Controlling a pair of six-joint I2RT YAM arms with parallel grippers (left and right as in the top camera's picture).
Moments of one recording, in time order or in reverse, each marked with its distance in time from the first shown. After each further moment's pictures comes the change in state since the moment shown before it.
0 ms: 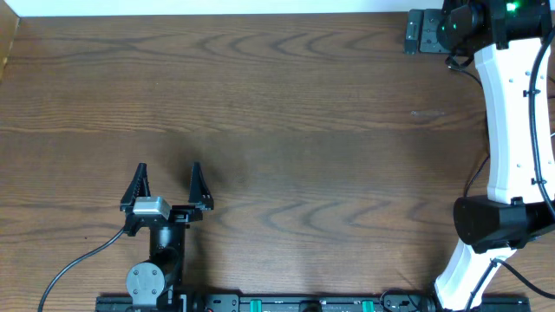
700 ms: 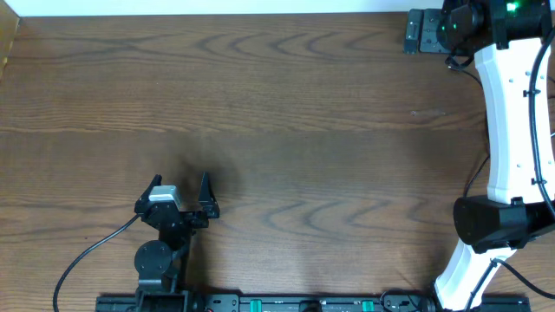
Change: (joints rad) left arm 0.000 0.002 0.005 -0.362 0.001 0.000; right arm 0.000 0.000 0.000 0.000 0.000 0.000
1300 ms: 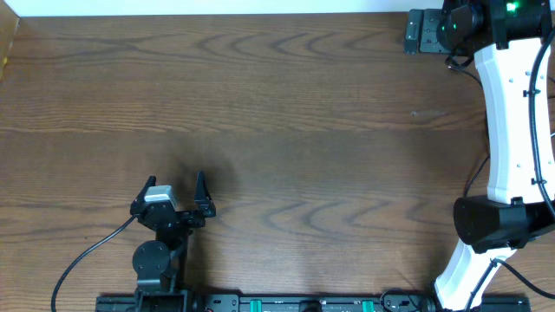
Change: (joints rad) left arm 0.030 0.000 0.002 -0.003 -0.014 0.005; right arm 0.000 0.000 0.000 0.000 0.000 0.000
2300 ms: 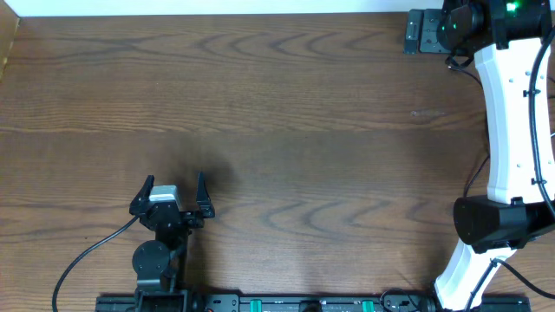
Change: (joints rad) left arm 0.002 0.000 0.001 -0.001 -0.005 0.103; right arm 0.000 0.000 0.000 0.000 0.000 0.000
